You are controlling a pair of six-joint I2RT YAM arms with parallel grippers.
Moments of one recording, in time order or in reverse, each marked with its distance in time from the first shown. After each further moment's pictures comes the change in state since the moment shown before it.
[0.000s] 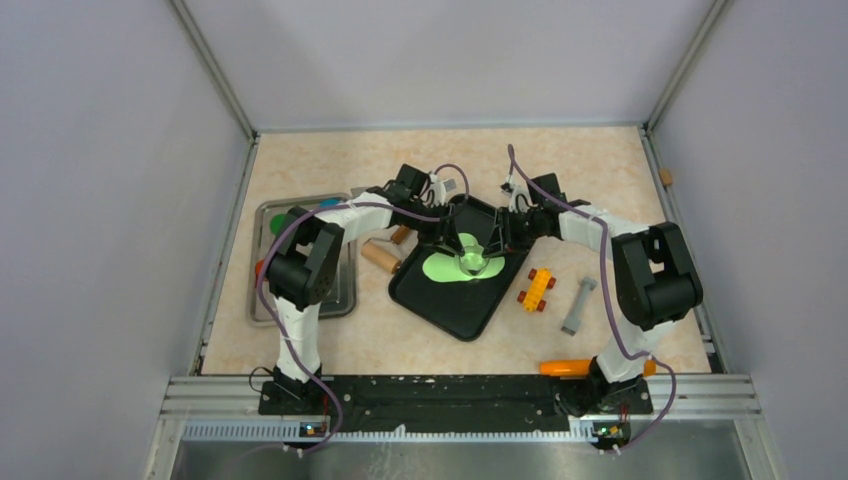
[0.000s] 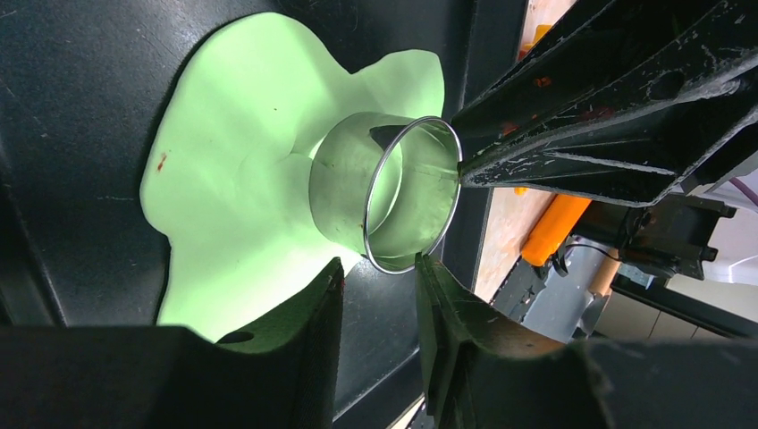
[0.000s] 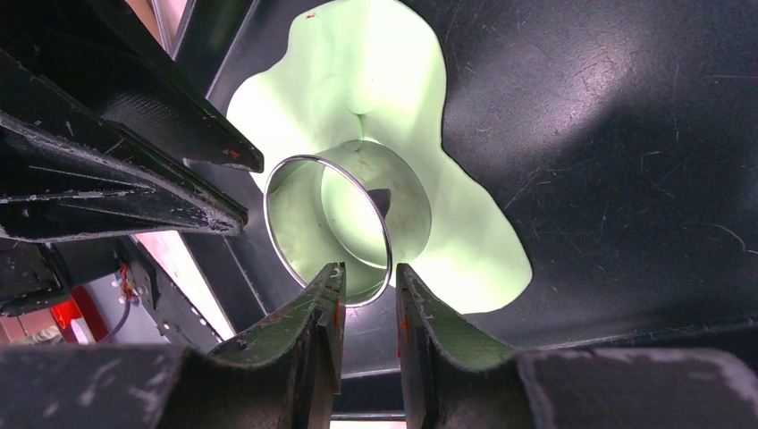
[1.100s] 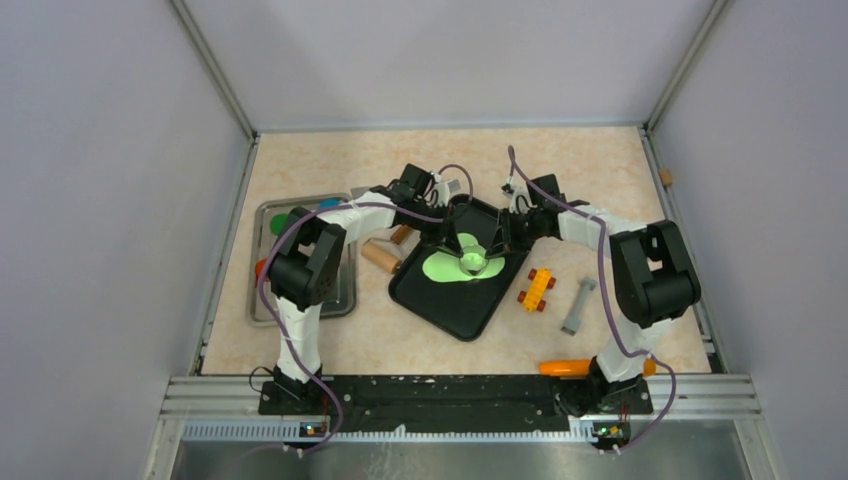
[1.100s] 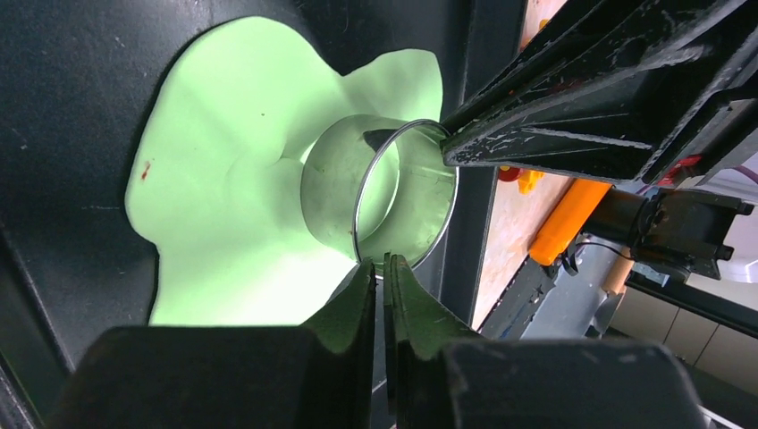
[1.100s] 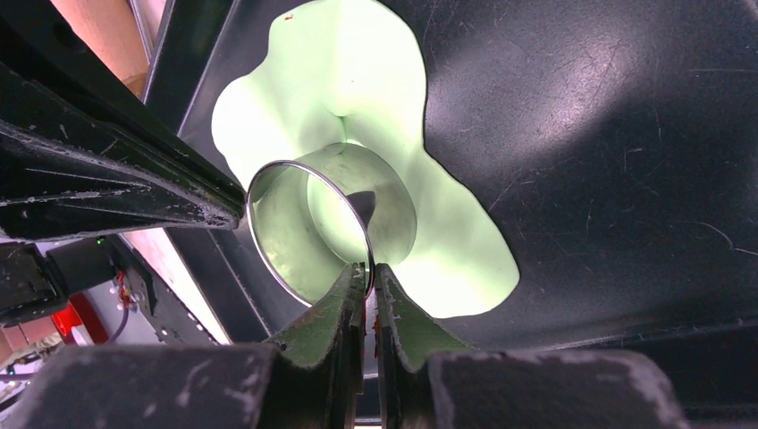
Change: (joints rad) left arm -0.019 0.005 0.019 -0.027 -0.023 0.023; right arm 0.000 0.016 0.000 0.002 0.015 0.010
